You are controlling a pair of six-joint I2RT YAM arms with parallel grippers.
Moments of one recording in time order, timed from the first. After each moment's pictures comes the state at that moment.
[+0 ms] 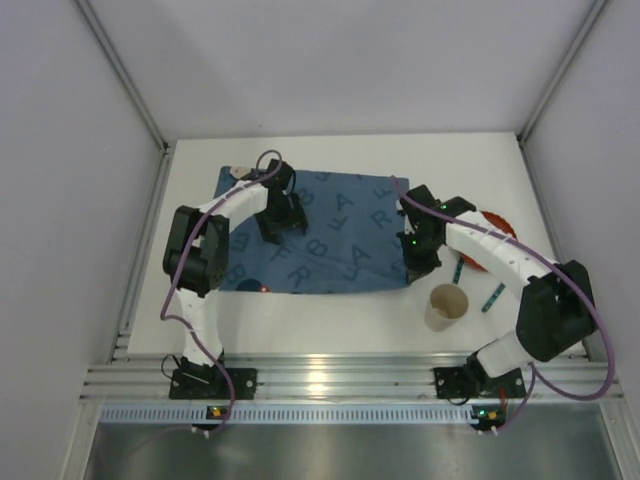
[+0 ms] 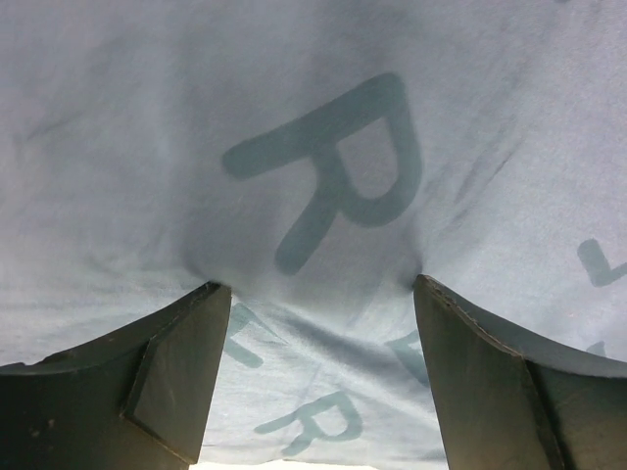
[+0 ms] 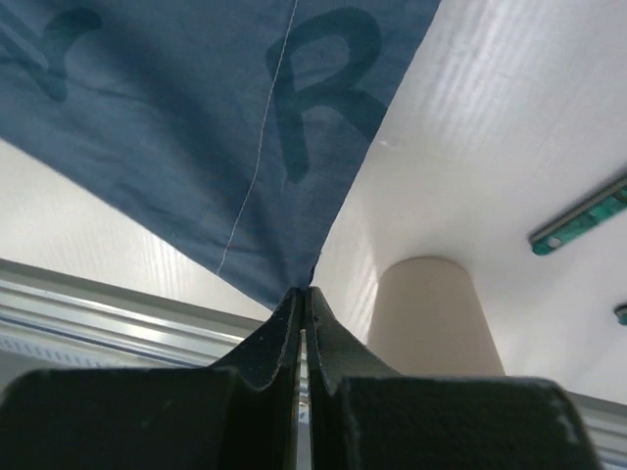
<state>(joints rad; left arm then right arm) -0.31 2.01 1.46 -0.71 0.01 -0.66 0.50 1.52 1.14 -0.99 -0.10 0.34</state>
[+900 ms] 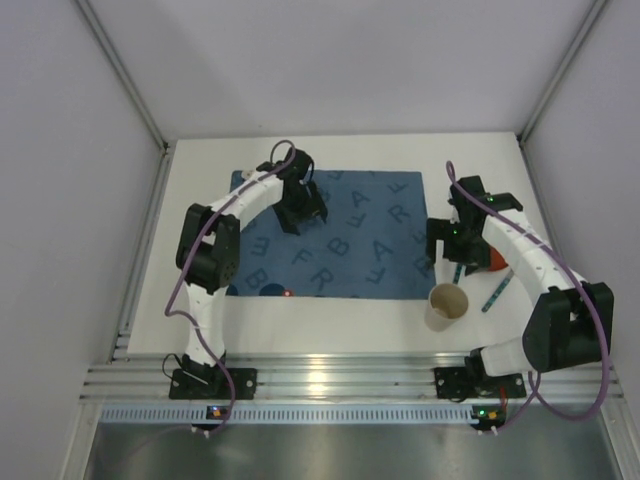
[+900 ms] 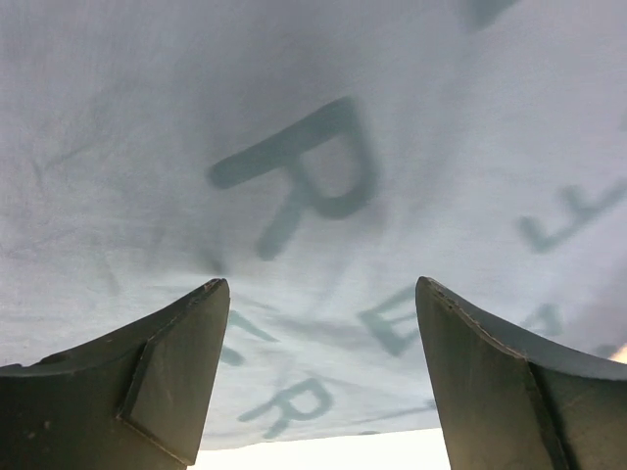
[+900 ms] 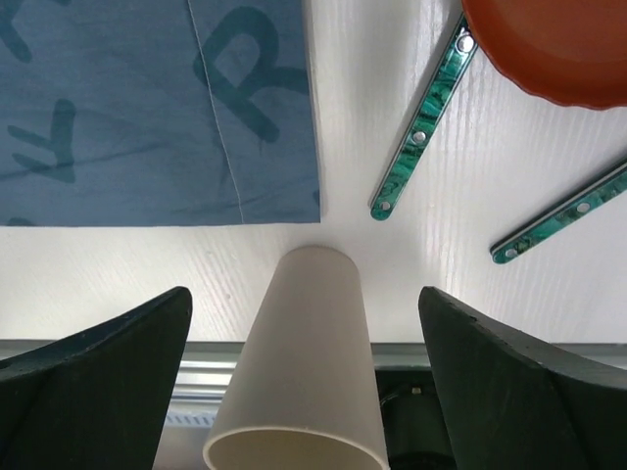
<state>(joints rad) -0.42 2.11 1.67 -0.78 0.06 -0.81 0.18 1.40 1.11 -1.05 -0.02 0.31</state>
